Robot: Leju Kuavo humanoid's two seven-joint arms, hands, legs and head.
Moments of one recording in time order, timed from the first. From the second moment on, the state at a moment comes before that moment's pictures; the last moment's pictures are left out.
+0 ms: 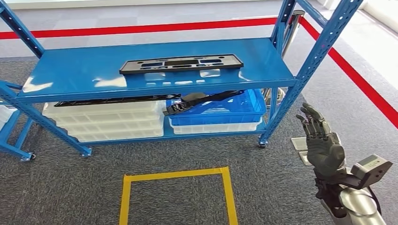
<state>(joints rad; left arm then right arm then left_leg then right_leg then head) -0.09 -0.16 1.43 -0.22 -0.80 -0.13 -0.03 0.00 -0.18 0.07 -1.80 -0.13 0.16 -0.48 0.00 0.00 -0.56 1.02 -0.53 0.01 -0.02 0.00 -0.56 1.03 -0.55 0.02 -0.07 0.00</state>
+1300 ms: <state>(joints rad) -0.09 -0.16 1.43 -0.22 -0.81 -0.13 -0.02 0.03 -0.19 0.08 -1.85 -0.14 0.18 -0.49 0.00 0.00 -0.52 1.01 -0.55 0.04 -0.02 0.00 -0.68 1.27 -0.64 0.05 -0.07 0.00</state>
